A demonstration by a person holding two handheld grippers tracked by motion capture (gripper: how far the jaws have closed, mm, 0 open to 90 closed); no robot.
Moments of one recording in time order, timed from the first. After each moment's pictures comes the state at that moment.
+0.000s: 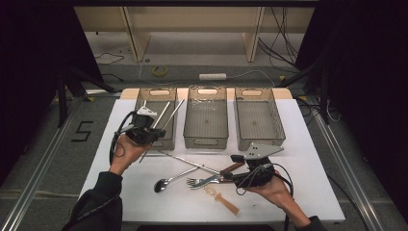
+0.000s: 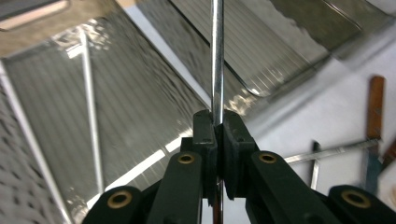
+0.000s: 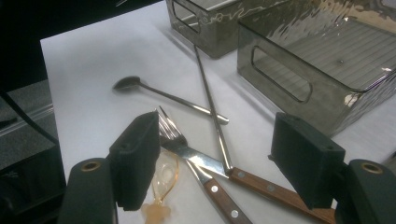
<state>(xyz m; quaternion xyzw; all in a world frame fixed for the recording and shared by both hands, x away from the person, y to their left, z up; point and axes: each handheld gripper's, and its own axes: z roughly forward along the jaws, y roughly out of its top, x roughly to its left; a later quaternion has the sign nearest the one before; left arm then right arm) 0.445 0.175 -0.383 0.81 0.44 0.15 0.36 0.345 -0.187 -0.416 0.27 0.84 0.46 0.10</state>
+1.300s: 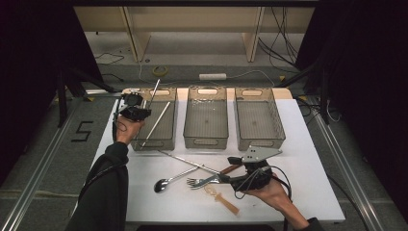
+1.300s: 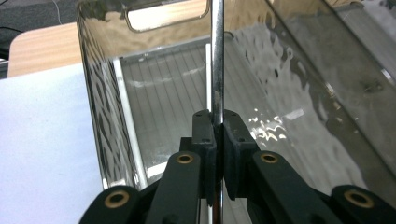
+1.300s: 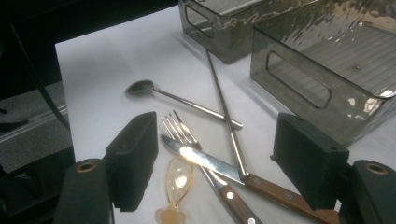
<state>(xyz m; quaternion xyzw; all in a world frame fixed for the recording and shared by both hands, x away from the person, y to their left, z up) 0.536 0.214 -0.416 0.74 0.56 0.20 0.32 0.340 -0.180 -0.417 0.25 0.84 0.47 0.08</state>
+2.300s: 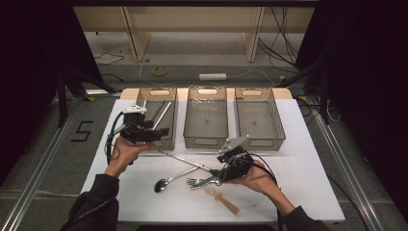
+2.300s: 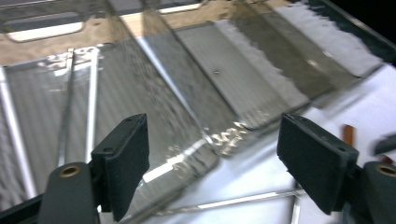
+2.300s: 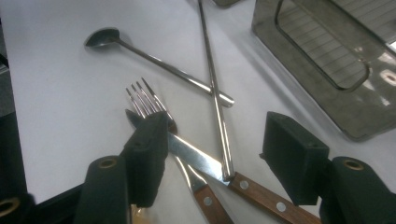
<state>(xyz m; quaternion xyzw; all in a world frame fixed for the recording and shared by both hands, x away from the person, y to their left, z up) 0.426 0.186 -0.383 0.76 0.45 0.13 0.45 0.385 -0.139 -0.433 0.24 0.90 0.34 0.06</state>
